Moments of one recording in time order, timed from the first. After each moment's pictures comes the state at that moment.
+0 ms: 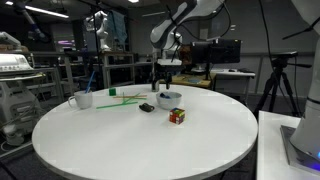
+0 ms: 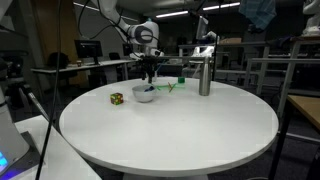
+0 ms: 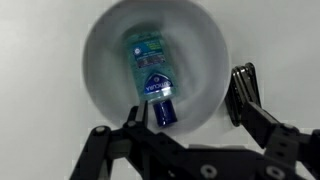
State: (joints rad) arm -0.01 0.55 -0.03 -1.71 0.12 2.16 0.24
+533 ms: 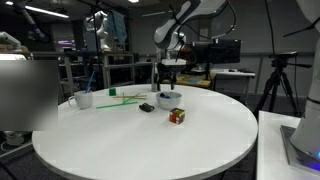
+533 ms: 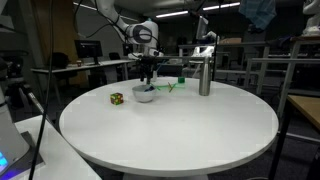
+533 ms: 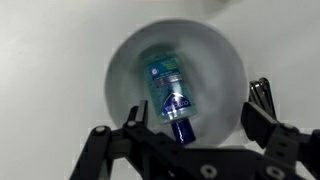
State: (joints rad) arm -0.01 0.50 -0.05 -1.79 0.12 2.16 0.24
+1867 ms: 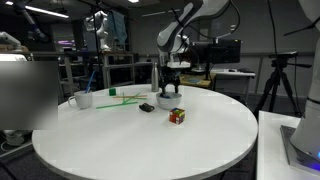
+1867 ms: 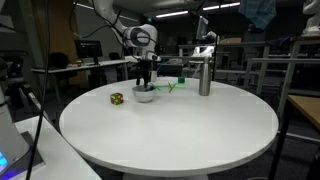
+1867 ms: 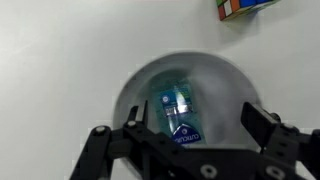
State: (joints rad) arm -0.01 0.48 -0.05 -1.87 0.12 2.16 0.14
